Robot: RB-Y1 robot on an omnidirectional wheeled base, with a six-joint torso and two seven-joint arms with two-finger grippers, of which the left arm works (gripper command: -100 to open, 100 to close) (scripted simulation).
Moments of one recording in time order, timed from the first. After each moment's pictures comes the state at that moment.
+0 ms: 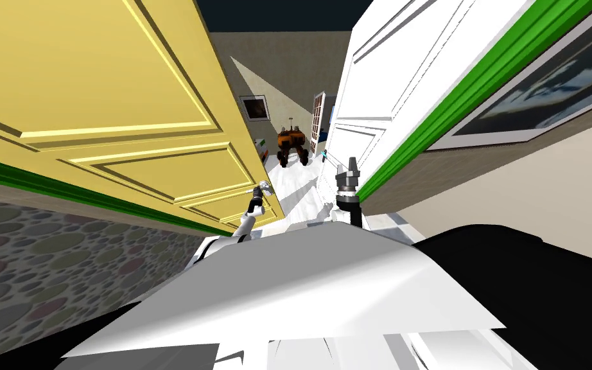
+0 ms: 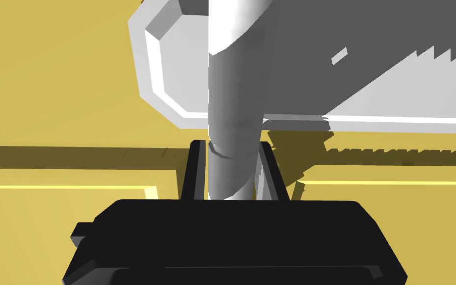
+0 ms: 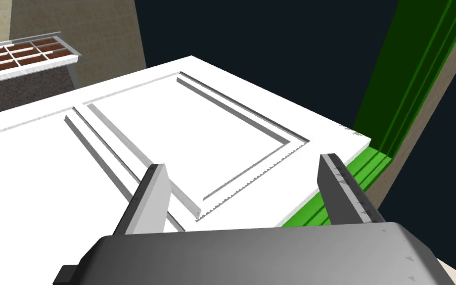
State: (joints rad) arm -0.45 0.16 0.07 -0.65 0.19 -0.46 -0.03
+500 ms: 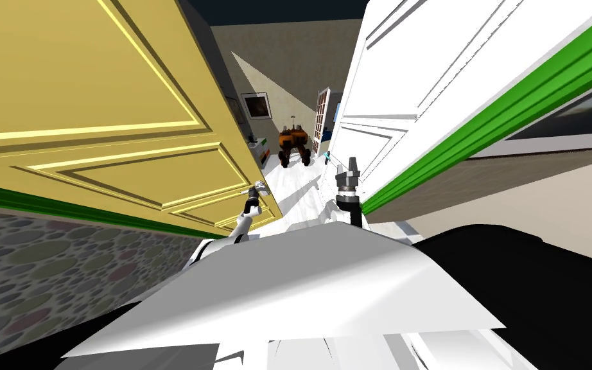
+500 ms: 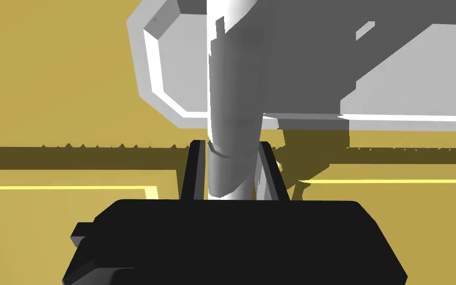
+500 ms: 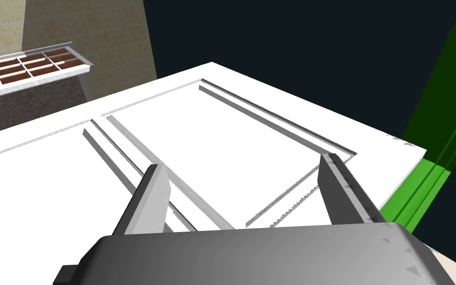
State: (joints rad) arm -0.45 0.18 0.13 -0.65 0.21 -0.47 -0.04
